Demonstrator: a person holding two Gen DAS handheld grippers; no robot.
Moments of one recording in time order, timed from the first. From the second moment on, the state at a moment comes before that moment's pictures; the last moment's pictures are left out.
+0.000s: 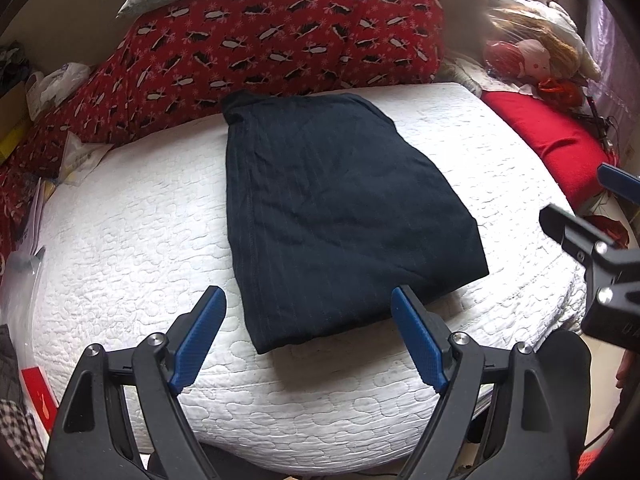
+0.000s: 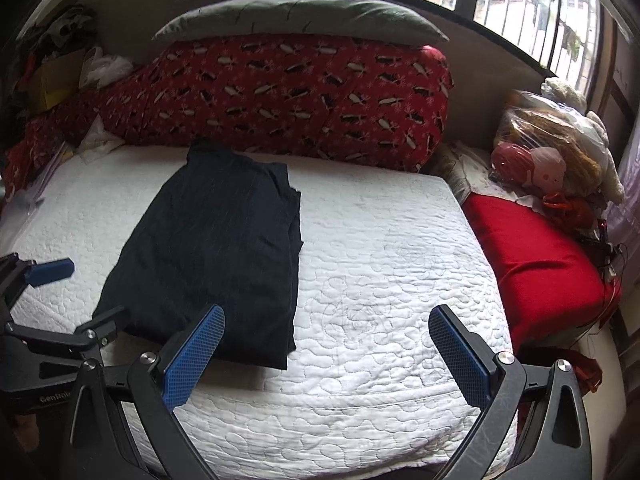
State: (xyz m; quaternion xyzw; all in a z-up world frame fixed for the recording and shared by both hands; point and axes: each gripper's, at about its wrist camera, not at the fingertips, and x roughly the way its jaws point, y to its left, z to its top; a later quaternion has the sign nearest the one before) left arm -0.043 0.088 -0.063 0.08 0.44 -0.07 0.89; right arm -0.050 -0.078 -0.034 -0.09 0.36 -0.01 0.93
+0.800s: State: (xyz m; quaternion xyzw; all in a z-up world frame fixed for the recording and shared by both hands) left arm -0.045 0.100 -0.060 0.07 0.44 -0.03 0.89; right arm -0.046 -0.073 -0.030 -0.14 0.37 0.02 0.92
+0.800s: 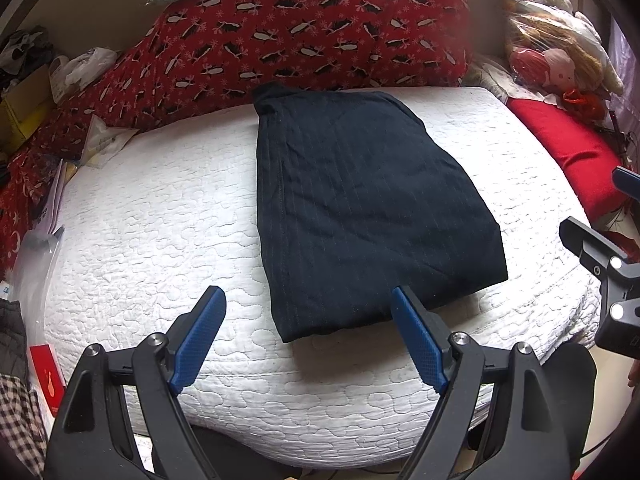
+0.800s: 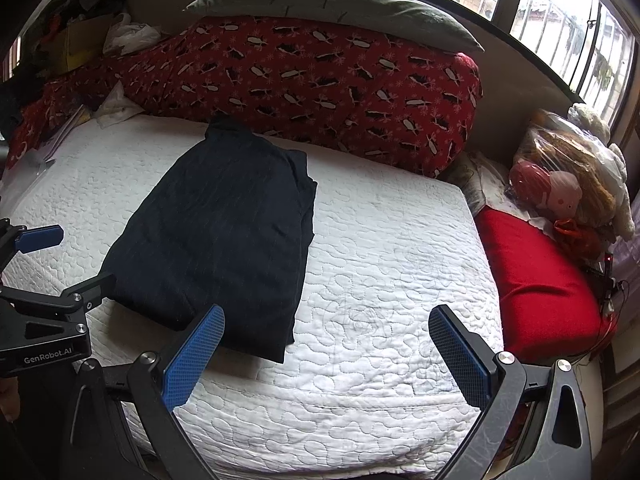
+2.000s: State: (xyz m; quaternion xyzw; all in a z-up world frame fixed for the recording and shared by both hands) left arm -0.048 0.110 -0.054 0.06 0.44 -0.02 0.90; right arm -0.055 -0.072 -0.023 -0.13 0.35 0.02 0.93
